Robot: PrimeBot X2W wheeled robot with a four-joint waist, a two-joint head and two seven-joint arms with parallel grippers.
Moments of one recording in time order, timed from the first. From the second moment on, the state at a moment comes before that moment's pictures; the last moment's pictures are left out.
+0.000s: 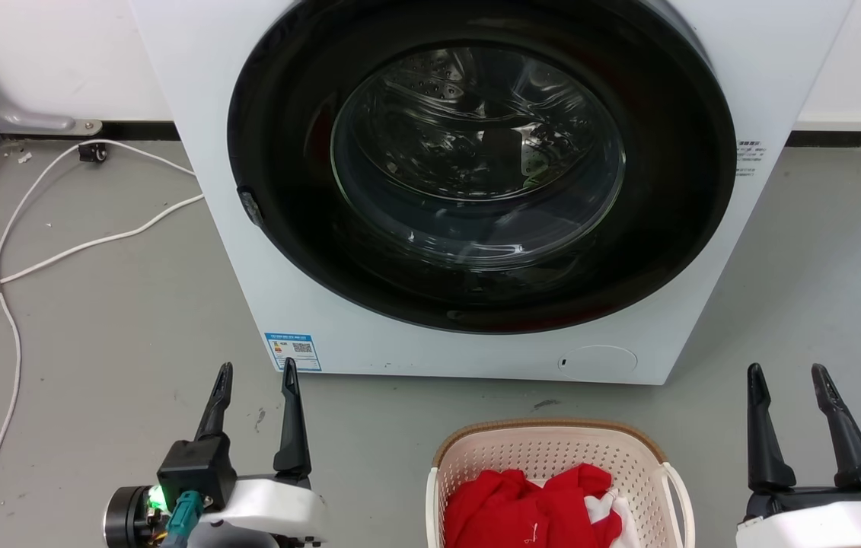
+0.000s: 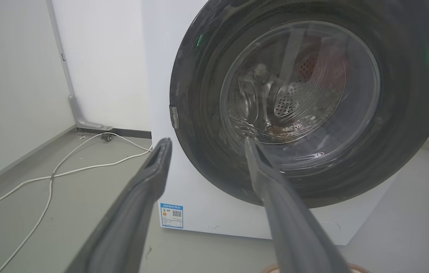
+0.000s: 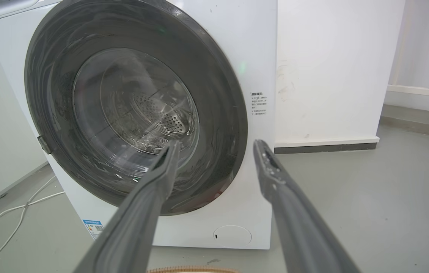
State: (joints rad) left arm 0.00 0.06 -0.14 0.08 -0.17 0.12 -0.23; right arm 0.10 -0.05 -0.08 -0.04 0.15 0.13 -0.23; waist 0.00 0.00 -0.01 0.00
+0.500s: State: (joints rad) left arm 0.01 0.05 -0.14 0.08 -0.08 0.12 -0.26; right arm 0.12 -0.05 -0.07 -0.03 0.09 0.13 -0.26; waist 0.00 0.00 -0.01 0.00
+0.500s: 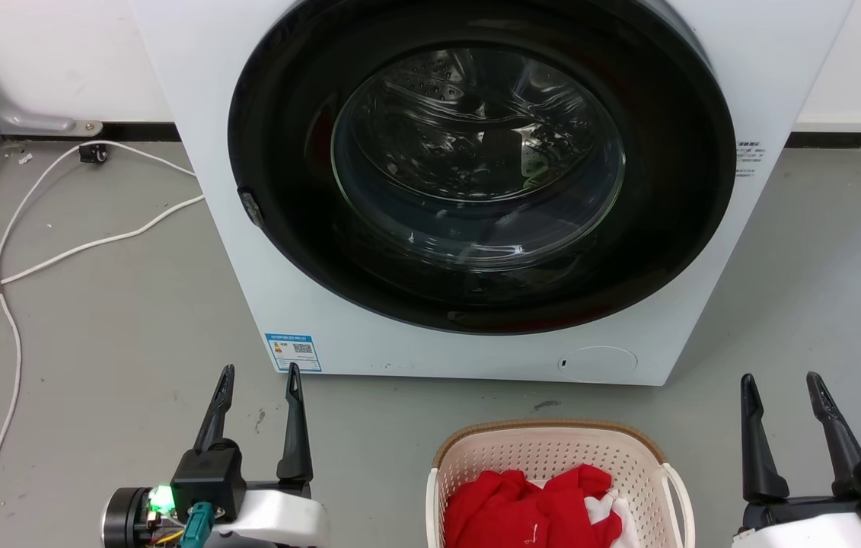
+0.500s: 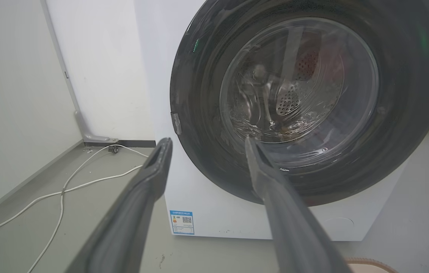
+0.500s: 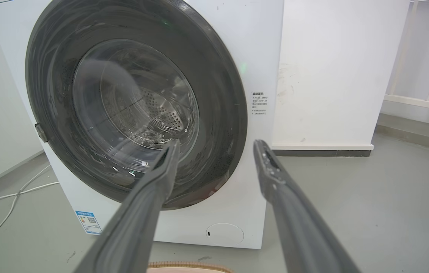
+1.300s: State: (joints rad) left arm 0.01 0.05 -0.13 0.08 -0.10 0.10 -0.26; right arm 0.12 -0.05 -0.06 -0.02 0.10 0.13 -0.26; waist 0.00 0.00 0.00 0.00
